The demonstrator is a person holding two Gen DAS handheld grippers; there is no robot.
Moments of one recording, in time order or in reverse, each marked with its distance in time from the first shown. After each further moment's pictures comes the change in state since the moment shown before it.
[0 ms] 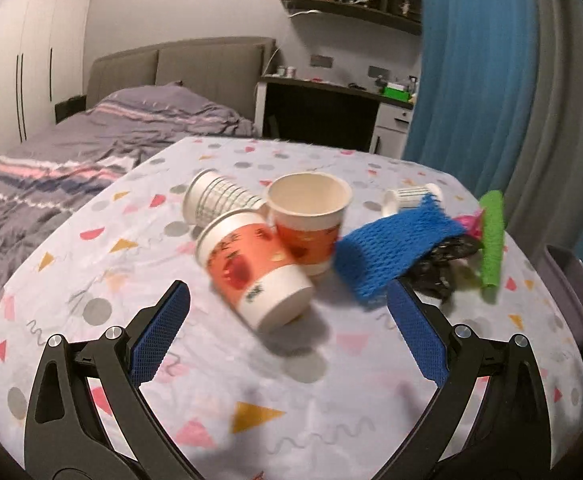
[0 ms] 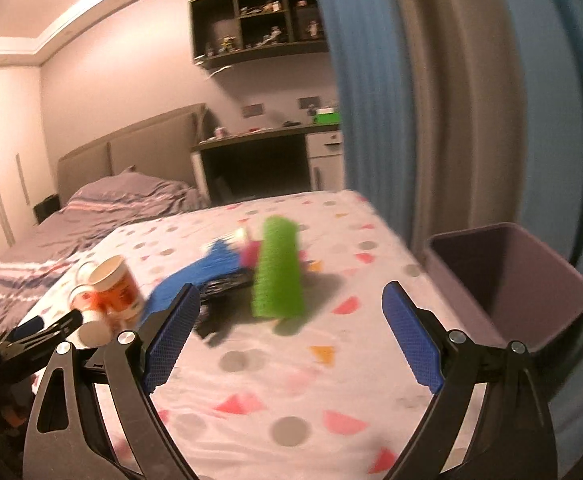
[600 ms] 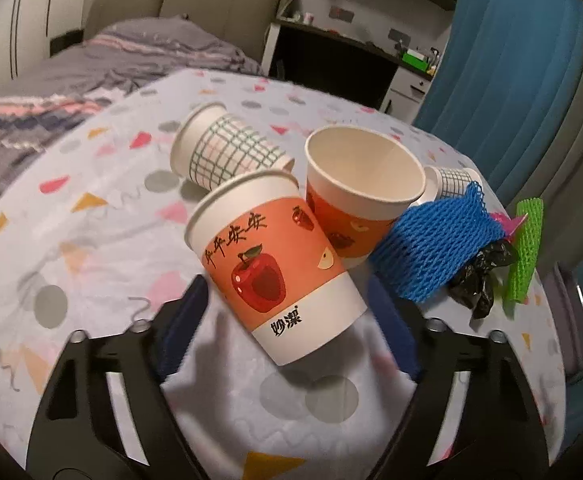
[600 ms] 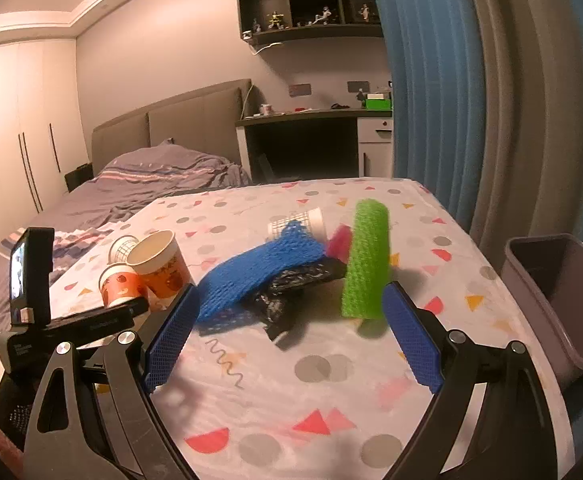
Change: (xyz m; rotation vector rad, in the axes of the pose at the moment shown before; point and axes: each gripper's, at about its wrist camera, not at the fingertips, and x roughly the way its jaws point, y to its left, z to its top) left arm 0.071 0.028 0.007 -0.128 0.213 -0.064; right arm 0.037 0.064 -0.002 -0.083 0.064 0.118
